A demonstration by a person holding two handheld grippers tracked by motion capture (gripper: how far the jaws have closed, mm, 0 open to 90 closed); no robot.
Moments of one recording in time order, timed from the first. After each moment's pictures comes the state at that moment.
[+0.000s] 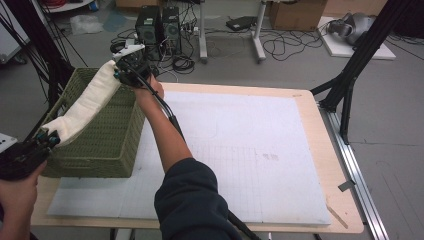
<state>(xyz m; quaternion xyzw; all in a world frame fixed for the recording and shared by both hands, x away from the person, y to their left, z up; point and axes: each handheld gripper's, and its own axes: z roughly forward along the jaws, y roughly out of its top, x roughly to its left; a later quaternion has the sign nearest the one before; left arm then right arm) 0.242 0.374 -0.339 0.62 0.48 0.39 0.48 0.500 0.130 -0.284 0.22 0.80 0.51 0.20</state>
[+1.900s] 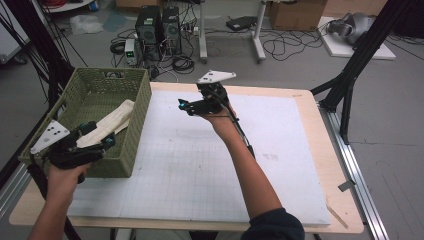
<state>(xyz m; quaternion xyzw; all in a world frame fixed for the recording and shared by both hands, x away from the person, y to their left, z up) 0.276 0.282 -0.346 0.65 0.40 0.29 0.57 0.436 -0.081 -0.309 0.26 0.79 0.53 0.18</state>
